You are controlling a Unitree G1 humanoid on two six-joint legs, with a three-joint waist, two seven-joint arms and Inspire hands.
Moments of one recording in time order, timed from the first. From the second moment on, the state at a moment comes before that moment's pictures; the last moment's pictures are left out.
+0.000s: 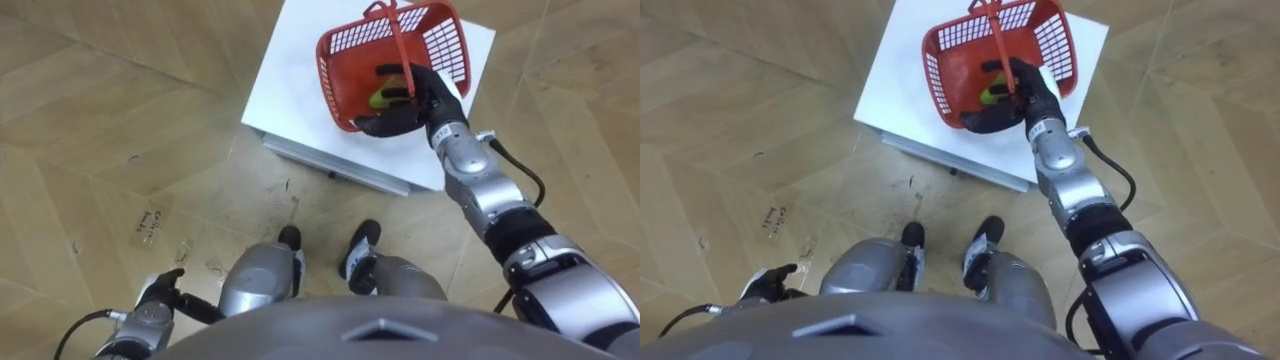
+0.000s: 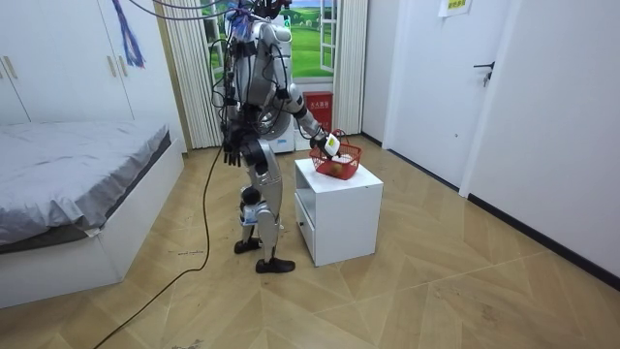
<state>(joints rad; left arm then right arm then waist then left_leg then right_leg) 0.12 0.26 -0.12 1.15 0.15 0.07 0.10 -0.26 -0.22 0.37 0.77 0.19 -0.07 -0.13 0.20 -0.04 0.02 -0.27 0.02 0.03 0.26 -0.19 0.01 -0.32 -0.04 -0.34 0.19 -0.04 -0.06</state>
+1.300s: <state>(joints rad) 0.13 0.23 -0.08 1.16 0.15 0.06 0.11 -0.06 -0.23 0.32 0.36 0.15 -0.08 -0.09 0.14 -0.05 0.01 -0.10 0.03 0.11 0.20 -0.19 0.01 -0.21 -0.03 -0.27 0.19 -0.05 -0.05</state>
